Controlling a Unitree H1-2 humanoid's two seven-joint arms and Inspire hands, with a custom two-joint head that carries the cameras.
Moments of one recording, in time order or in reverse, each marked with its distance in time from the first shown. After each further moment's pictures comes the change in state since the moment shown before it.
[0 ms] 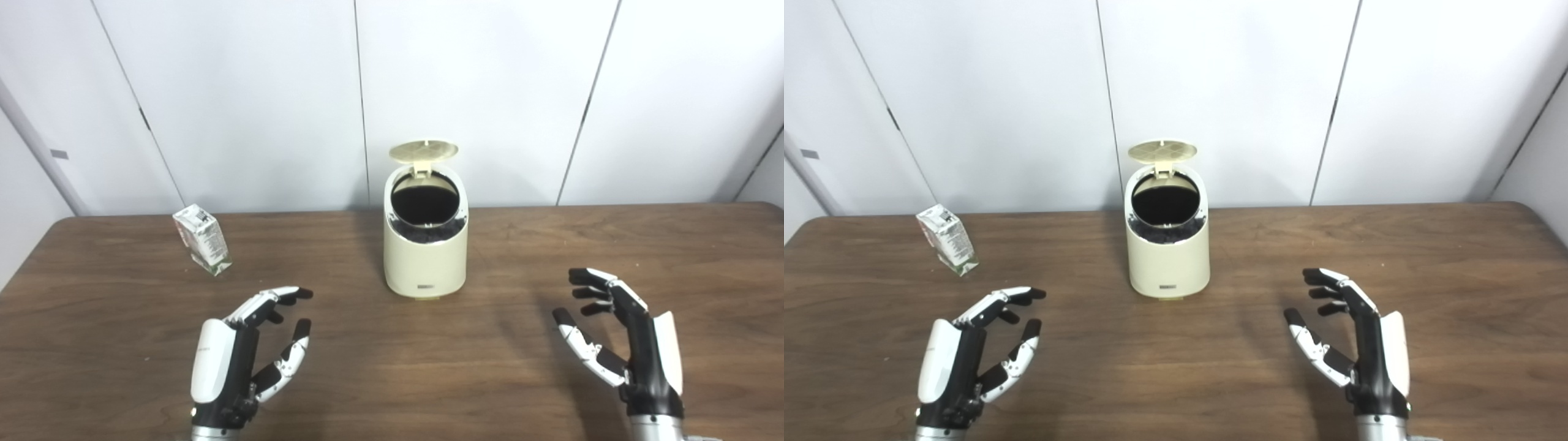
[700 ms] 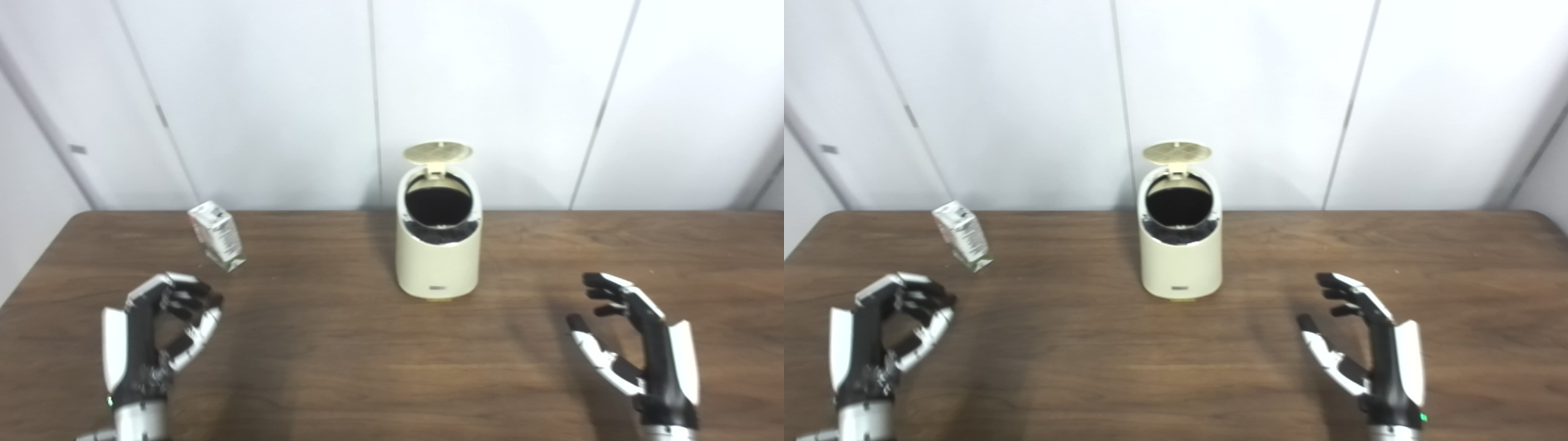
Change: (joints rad) left arm -0.068 0.032 0.283 -0.017 -0.242 0.226 0.004; right arm -0.005 -0.010 -0.027 0.026 0.022 -0.073 -0.005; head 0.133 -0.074
